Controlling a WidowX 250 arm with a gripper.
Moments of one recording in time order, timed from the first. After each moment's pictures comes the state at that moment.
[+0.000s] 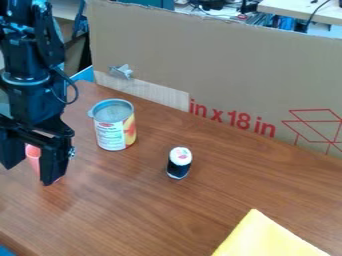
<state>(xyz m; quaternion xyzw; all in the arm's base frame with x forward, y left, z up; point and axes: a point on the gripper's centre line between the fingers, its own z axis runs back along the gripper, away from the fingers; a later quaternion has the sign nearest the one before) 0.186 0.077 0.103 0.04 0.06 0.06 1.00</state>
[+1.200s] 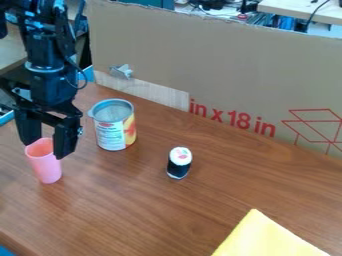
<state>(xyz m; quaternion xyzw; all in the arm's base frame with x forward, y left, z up) 0.237 0.115 0.084 0.04 0.07 0.03 1.00</state>
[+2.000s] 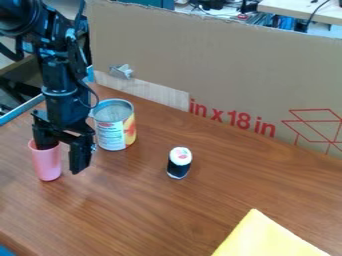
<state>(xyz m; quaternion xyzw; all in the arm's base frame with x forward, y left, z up) 0.252 0.113 0.047 0.02 0.06 0.02 1.00</state>
